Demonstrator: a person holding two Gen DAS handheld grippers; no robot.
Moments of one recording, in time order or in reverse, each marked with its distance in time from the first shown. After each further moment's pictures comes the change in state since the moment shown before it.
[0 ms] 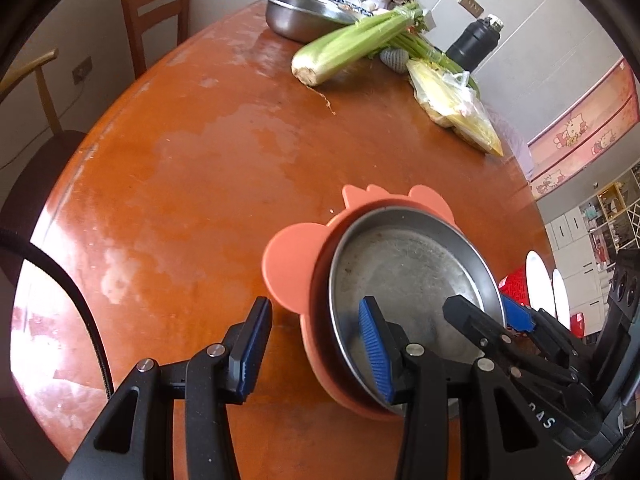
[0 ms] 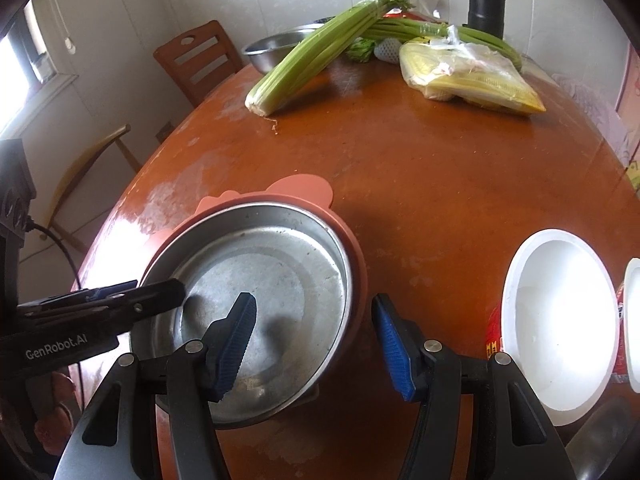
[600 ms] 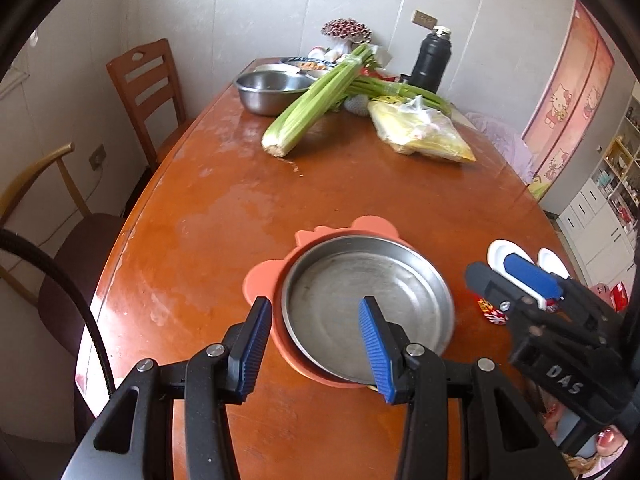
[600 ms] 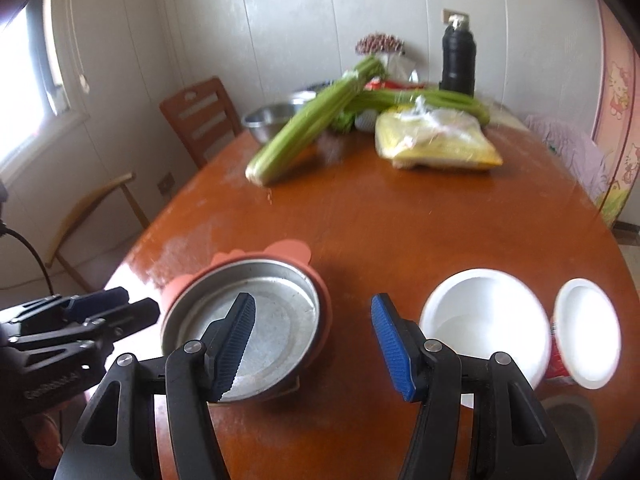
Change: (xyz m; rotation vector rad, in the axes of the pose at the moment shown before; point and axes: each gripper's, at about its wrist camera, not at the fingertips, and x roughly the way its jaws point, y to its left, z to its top) left arm -0.063 -0.066 -0.023 0.200 -0.194 0.134; right arm -0.074 -0.010 -0.007 0.004 -0.232 -0.029
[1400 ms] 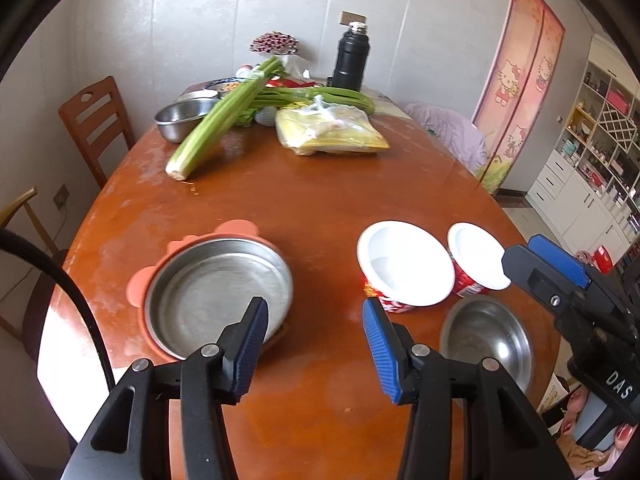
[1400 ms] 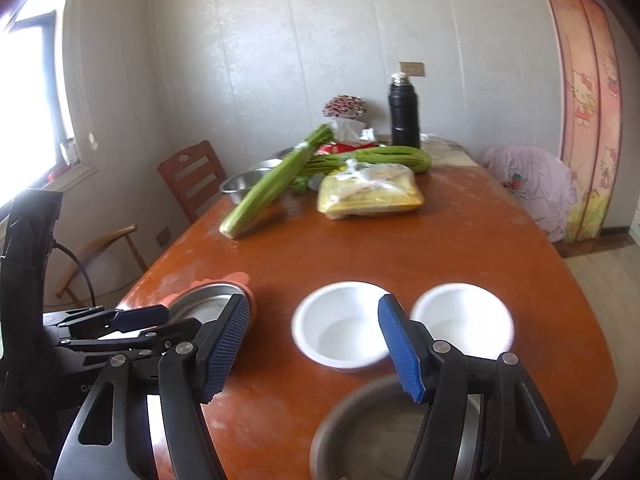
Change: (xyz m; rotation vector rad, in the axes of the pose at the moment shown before) left arm -0.019 -0.123 -0.020 0.134 -0.038 -0.089; right arm -0.123 -0.092 -0.034 0.053 -0.197 -0.018
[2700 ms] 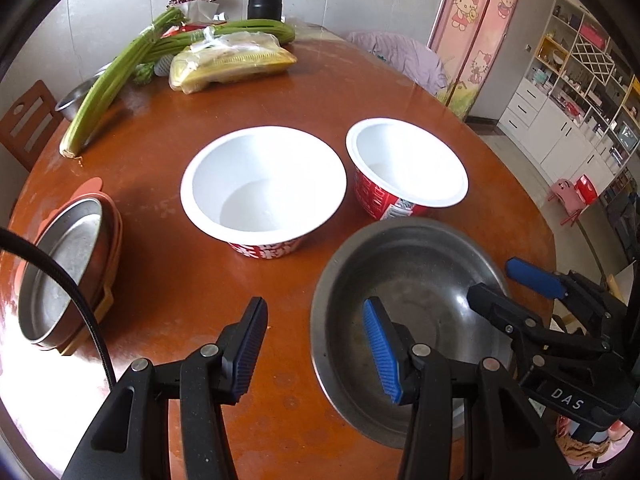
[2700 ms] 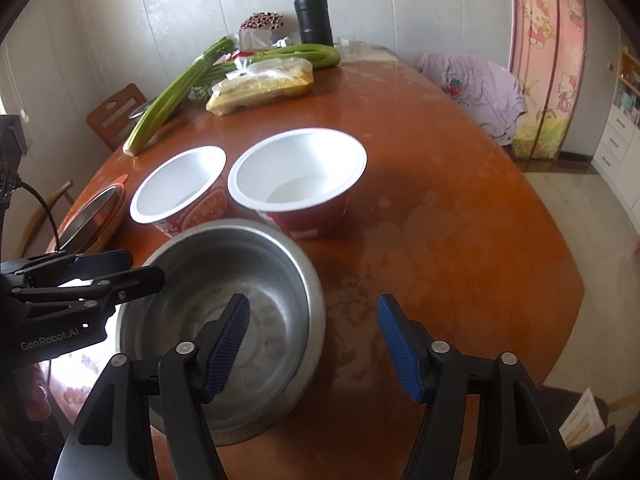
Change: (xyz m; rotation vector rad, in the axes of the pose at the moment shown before) left arm 0.080 -0.110 -0.038 0.153 0.210 -0.075; right arm 0.013 -0.125 -0.087 0.117 0.296 -0.145
